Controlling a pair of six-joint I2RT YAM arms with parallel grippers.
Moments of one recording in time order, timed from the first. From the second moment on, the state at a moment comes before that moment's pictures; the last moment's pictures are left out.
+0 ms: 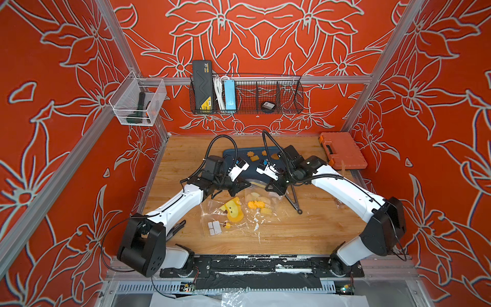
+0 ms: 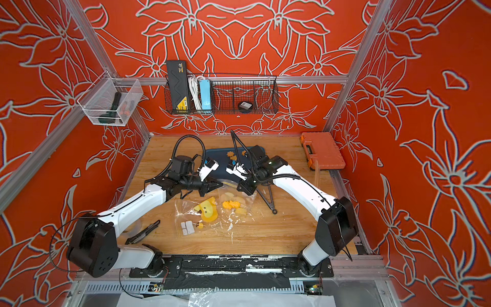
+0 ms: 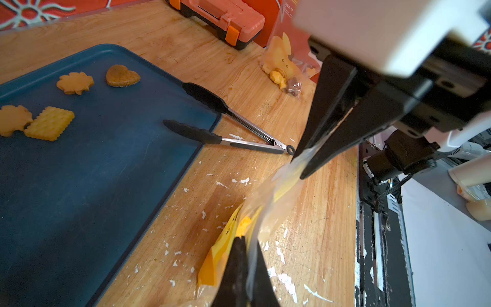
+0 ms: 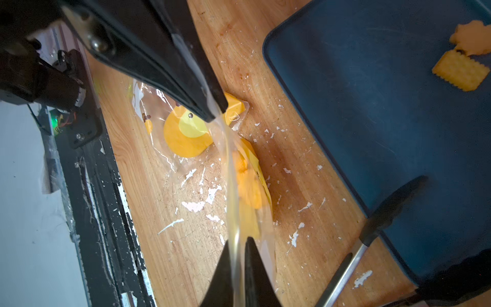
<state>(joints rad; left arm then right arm) -0.35 1.36 0.90 -0.23 0.78 0.16 0.65 1.56 1.37 -0.89 -0.45 -0.36</state>
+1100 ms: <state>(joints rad) -0.35 1.36 0.90 -0.23 0.84 0.21 0.68 1.57 1.33 -0.70 -0.50 -0.29</state>
